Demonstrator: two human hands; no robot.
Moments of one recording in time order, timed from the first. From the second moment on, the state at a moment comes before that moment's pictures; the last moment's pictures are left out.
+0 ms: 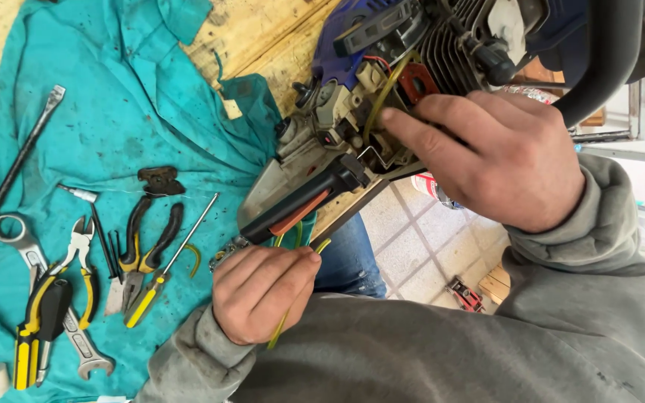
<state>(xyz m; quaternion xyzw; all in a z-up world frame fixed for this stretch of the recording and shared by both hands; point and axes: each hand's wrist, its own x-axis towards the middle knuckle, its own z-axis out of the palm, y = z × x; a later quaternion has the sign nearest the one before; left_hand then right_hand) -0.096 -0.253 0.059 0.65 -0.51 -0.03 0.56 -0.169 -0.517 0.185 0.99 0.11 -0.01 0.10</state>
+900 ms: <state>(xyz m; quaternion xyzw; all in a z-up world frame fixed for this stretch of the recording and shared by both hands) -0.116 -0.243 0.061 0.67 -0.52 -0.01 0.53 -0.174 -0.505 0.167 0.97 0.02 0.00 0.22</state>
